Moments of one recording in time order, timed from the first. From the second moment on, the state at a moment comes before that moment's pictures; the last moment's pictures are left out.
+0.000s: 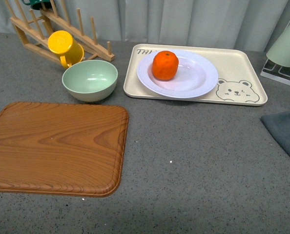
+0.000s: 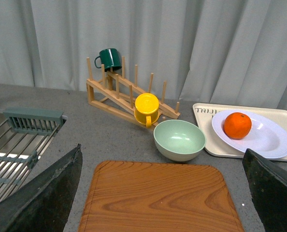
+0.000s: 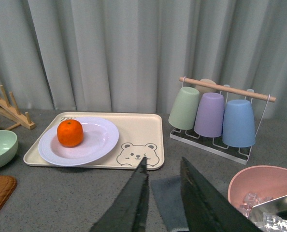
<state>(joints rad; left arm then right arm) 0.00 0.00 0.02 0.00 0.00 -0.01 0.00 0.00 0.01 0.00 0.00 -0.01</state>
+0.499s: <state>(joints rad) 0.00 0.00 0.02 0.00 0.00 0.00 0.00 0.00 0.01 0.00 0.00 -0.01</state>
